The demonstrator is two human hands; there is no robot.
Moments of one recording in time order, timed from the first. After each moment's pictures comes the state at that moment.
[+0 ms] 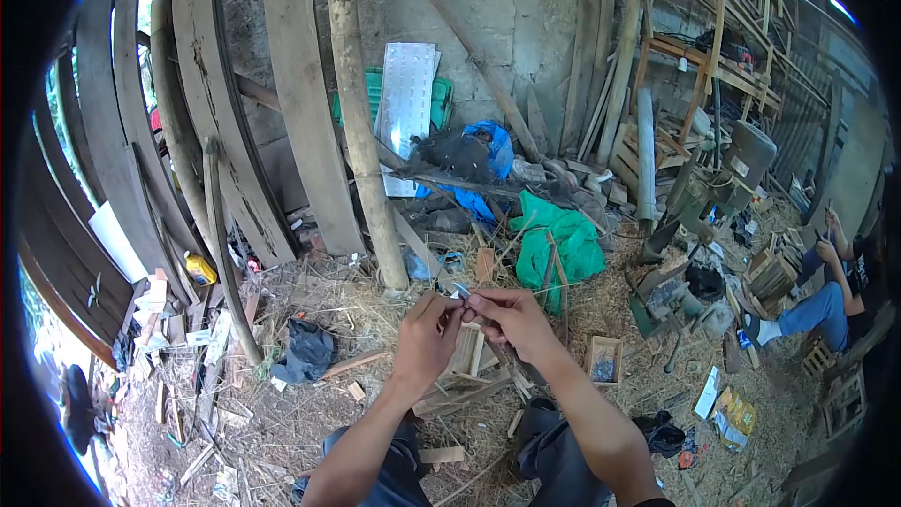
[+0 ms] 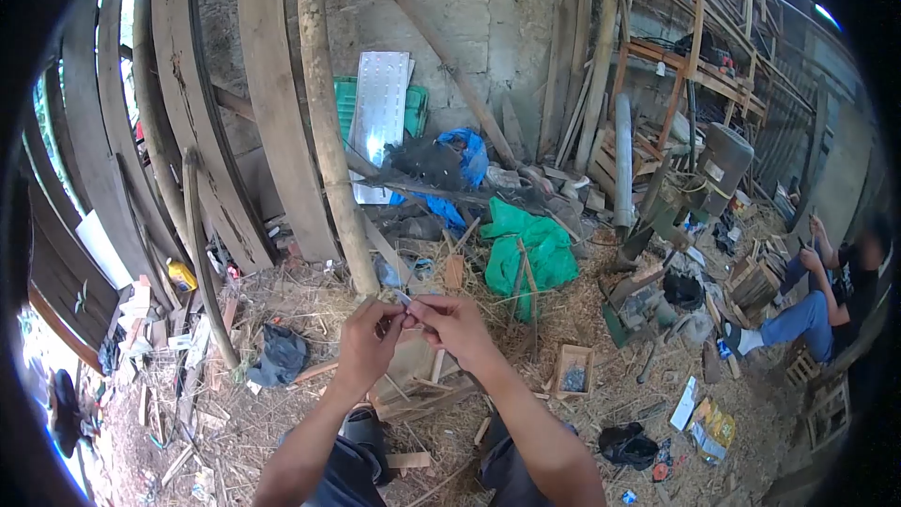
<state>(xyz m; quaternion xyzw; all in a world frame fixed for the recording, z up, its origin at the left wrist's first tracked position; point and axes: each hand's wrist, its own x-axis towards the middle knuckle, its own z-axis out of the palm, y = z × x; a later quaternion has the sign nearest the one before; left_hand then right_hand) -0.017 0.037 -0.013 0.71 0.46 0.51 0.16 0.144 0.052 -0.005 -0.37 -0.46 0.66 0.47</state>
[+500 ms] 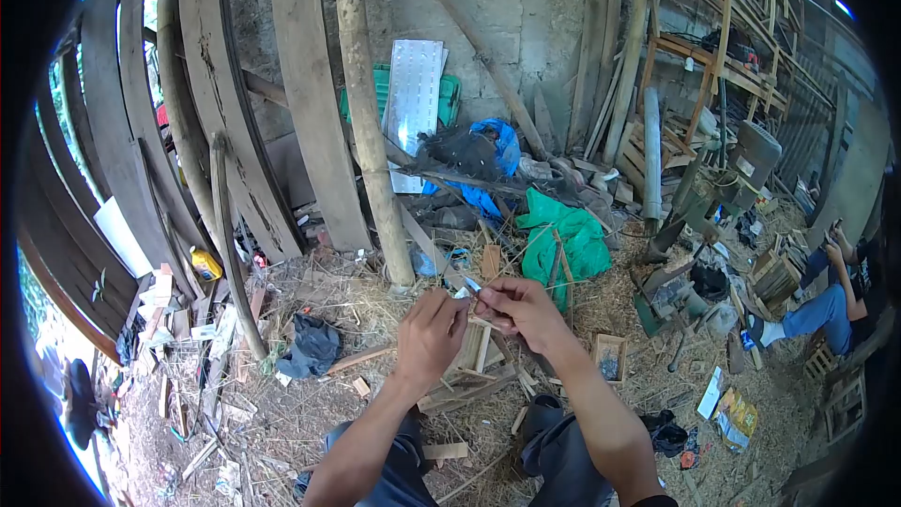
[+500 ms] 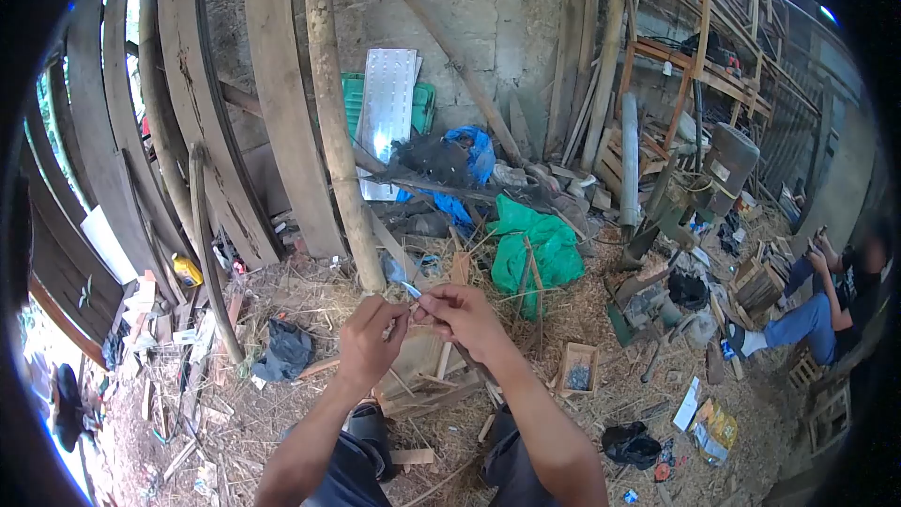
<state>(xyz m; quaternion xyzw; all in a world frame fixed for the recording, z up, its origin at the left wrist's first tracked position) -0.024 0.034 -0.010 0.77 0.41 0.49 -0.04 0.150 0.057 -0.005 -0.36 -0.48 0.66 0.45</state>
